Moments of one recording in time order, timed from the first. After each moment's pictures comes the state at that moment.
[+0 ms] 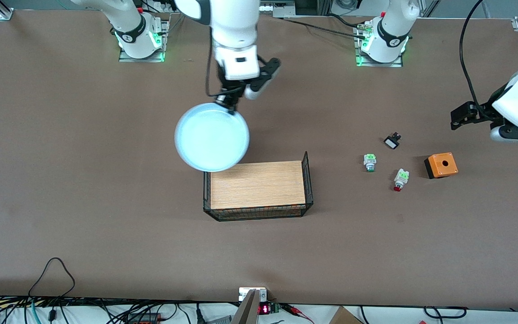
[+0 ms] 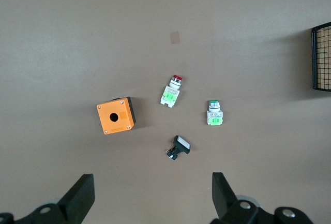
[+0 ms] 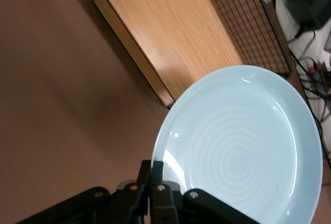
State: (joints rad) left arm -0.15 0.04 0.15 -1.67 0.04 1.67 0.04; right arm 0.81 0.27 0.00 -1.51 -0.32 1.80 -0.11
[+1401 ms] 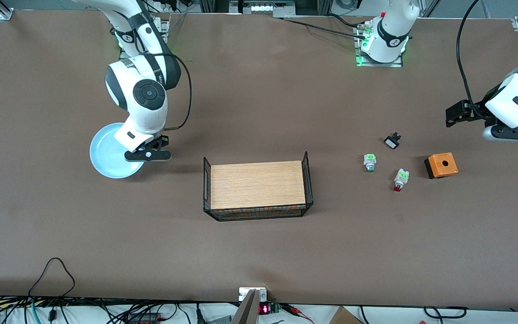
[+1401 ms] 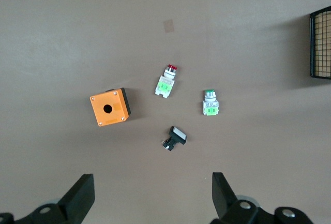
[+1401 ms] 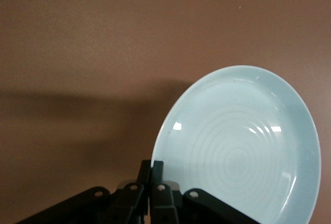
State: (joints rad) left arm -0.07 0.04 0.05 -1.67 0.03 1.62 0.04; right arm 0.64 0.28 -0.23 -2.07 -0.37 2.21 0.53
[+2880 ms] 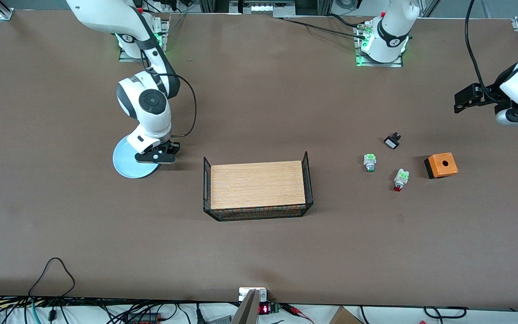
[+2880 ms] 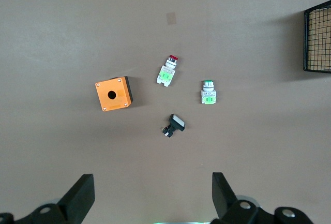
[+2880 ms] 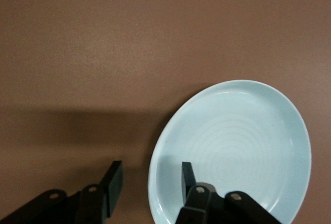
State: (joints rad) left arm -0.07 0.00 0.04 -1.62 0.03 1.53 0.02; right arm 0.62 0.38 -0.24 -2.18 -0.38 2.50 0.65
